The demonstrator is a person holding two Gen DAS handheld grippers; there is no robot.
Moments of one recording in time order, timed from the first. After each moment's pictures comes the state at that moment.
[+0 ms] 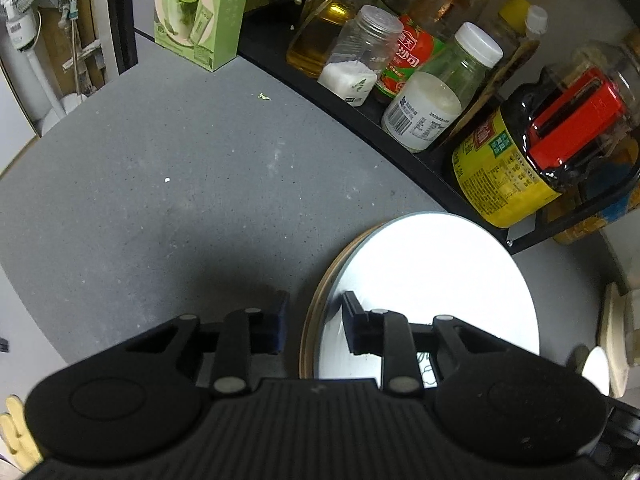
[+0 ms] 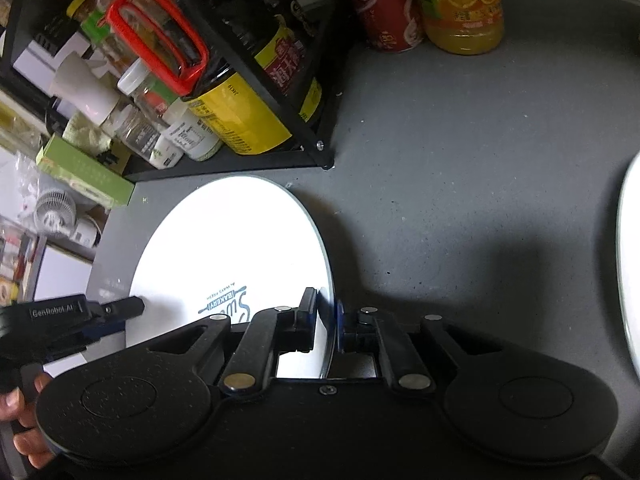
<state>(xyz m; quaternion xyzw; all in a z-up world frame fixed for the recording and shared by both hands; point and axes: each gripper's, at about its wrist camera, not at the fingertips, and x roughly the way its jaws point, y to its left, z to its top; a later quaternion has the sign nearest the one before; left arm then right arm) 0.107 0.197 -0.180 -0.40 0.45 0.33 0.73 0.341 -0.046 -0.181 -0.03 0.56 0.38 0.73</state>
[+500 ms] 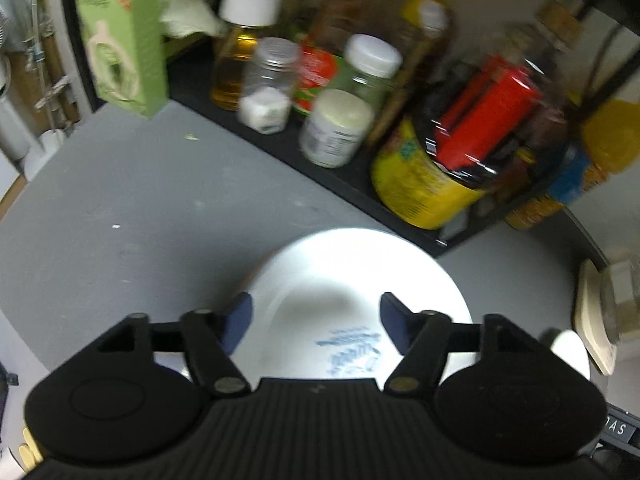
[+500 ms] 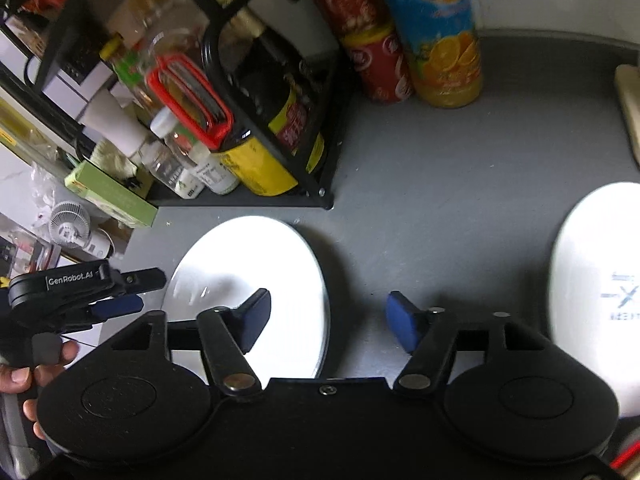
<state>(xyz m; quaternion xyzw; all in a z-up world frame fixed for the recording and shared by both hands) 0.158 0.176 -0.131 -0.36 0.46 0.29 0.75 0.354 -0.089 -0.127 0.00 0.53 0.40 0.75</state>
